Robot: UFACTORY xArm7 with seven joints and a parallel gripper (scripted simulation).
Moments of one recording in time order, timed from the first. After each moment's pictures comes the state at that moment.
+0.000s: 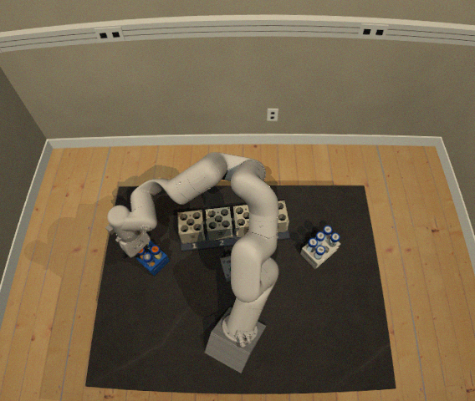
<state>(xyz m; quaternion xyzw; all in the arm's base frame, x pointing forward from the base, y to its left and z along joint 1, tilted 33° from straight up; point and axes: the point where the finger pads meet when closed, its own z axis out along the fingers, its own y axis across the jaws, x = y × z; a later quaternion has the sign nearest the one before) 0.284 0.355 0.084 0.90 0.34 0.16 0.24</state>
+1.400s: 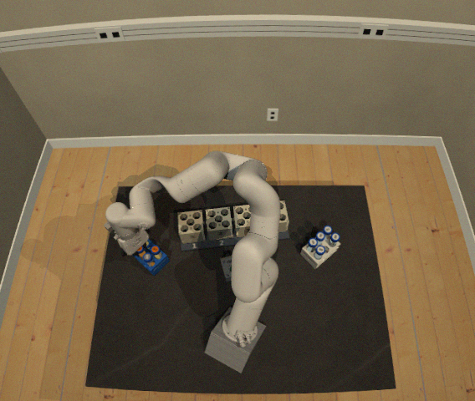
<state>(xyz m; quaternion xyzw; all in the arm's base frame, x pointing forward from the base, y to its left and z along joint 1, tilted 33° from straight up) 0.276 0.362 0.100 0.90 0.34 0.16 0.24</state>
